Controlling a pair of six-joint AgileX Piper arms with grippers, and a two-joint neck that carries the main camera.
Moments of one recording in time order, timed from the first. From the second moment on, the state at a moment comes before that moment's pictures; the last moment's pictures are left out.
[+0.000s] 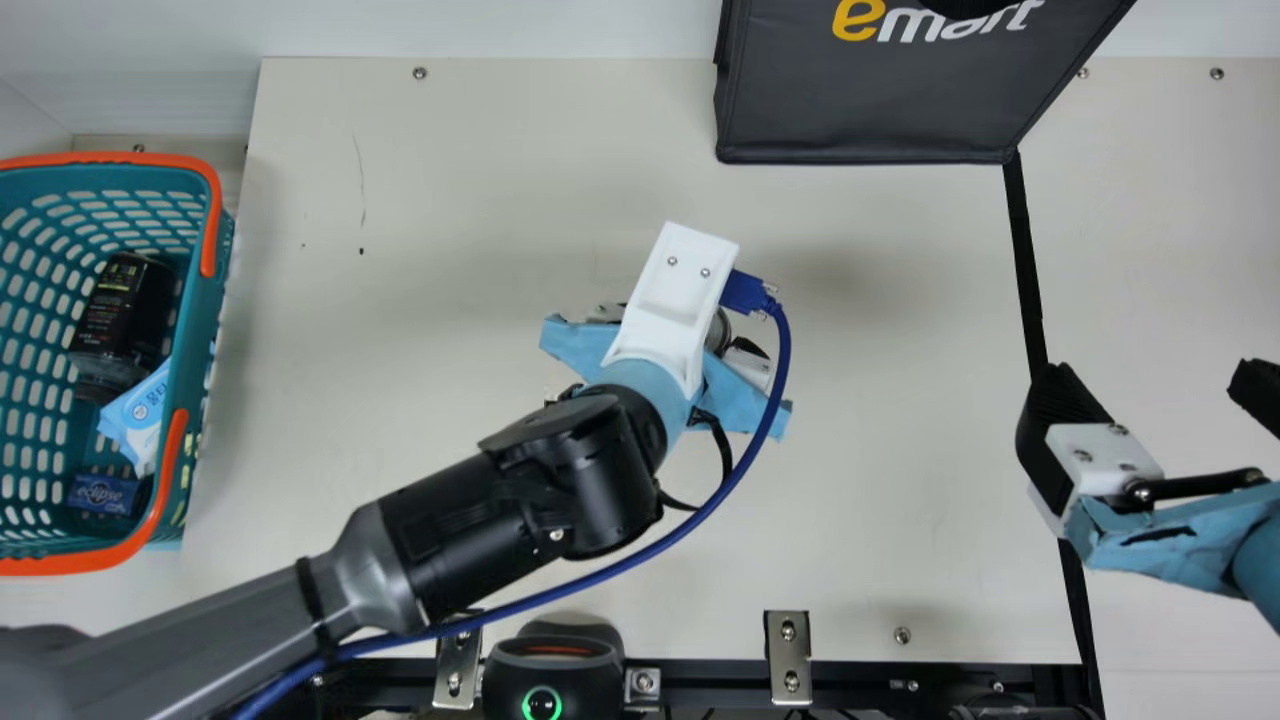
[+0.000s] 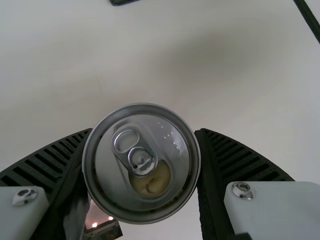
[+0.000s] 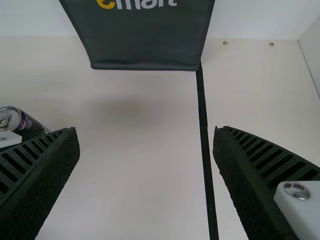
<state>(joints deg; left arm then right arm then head) -63.1 99.3 -79.1 27.1 46.9 -54.8 0.6 42.7 -69.8 -0.8 69.5 0.0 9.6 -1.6</state>
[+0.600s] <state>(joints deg) -62.7 102.1 -78.8 25.9 45.2 -57.7 0.6 42.7 -69.8 -0.8 69.5 0.0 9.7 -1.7</state>
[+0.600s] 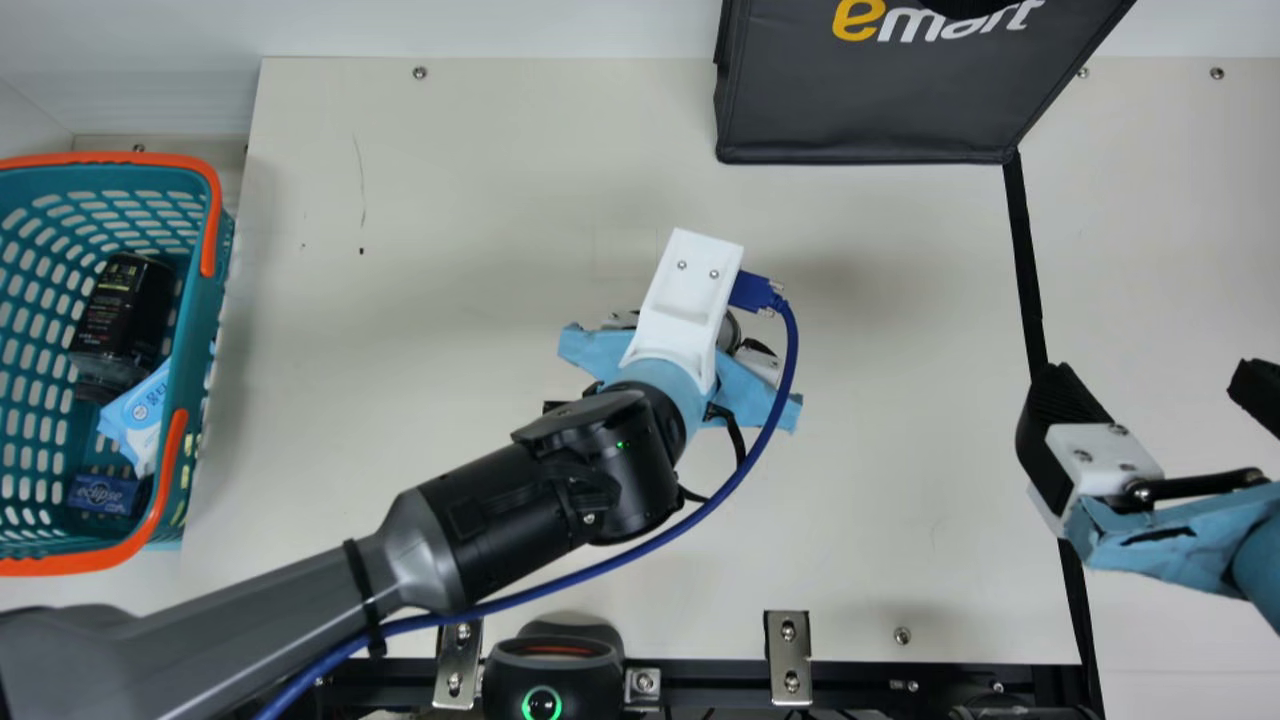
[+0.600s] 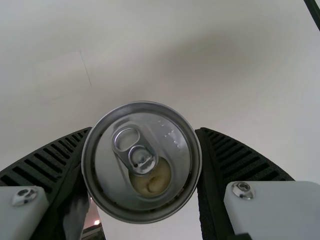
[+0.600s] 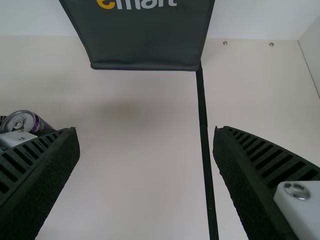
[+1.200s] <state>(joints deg) -62.2 101.3 -78.4 23.7 44.2 -58.3 0.6 42.7 -69.8 -0.8 69.5 0.0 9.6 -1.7</state>
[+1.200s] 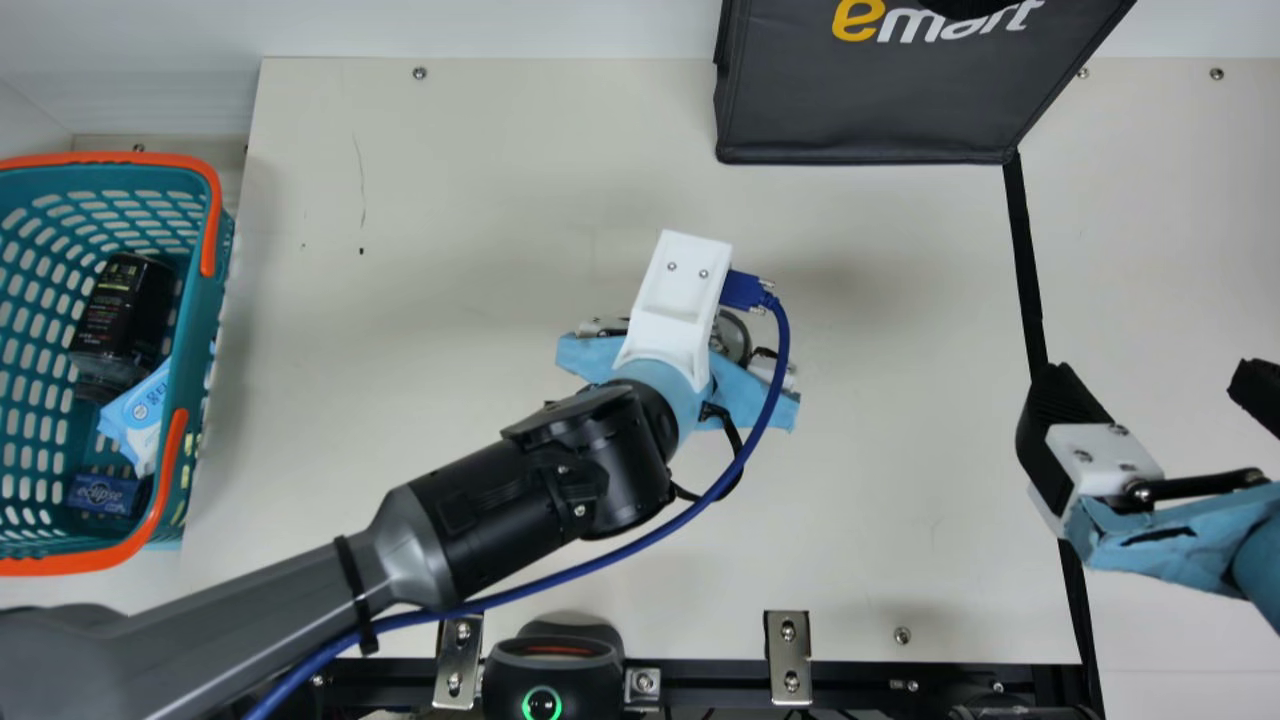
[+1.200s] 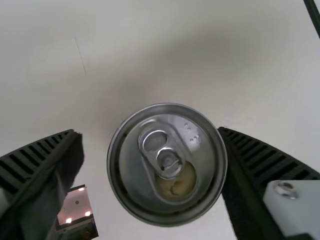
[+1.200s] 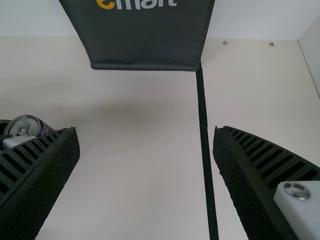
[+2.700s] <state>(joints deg) -43.0 74.2 -65.6 -10.1 50.3 -16.7 0.6 42.7 -69.8 -0.8 69.5 0.0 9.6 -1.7</state>
